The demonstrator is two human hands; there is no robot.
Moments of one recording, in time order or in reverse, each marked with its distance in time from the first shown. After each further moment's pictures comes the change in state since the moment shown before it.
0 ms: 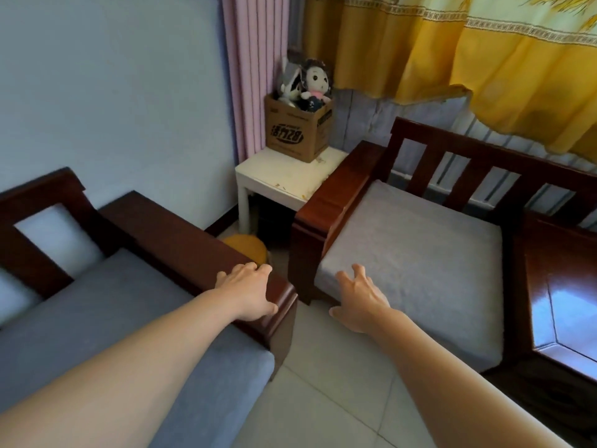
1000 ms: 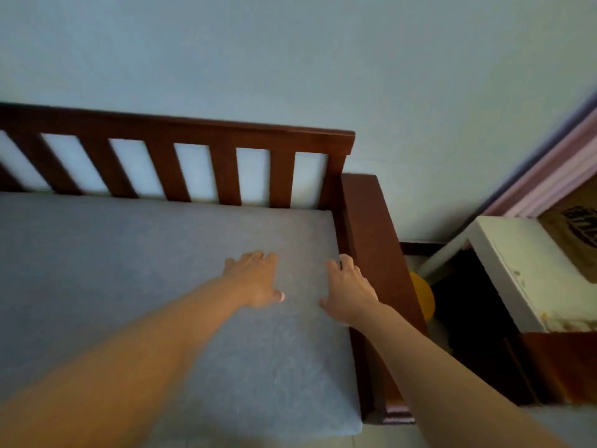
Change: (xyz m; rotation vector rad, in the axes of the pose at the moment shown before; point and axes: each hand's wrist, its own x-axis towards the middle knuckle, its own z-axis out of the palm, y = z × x) left_hand -0.091 -0.225 0.058 -0.502 0.069 -0.821; right_hand 0.100 -0.308 0.063 -0.337 -0.255 -0.909
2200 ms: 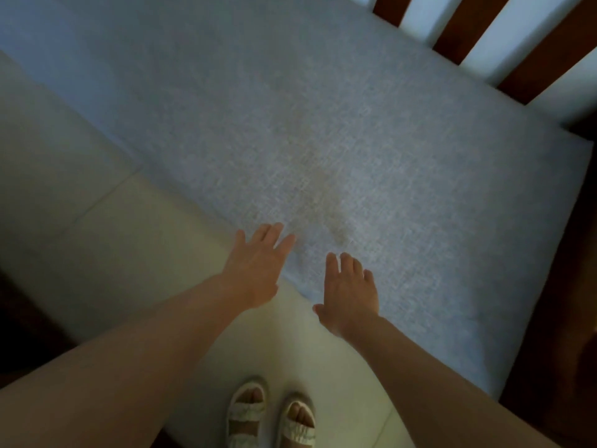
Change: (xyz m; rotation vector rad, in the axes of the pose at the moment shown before) left_hand -0.072 -0.152 0.398 -0.070 0.022 -0.438; right_hand -0.006 -0.093 0.382 -0.557 -0.294 -0.530
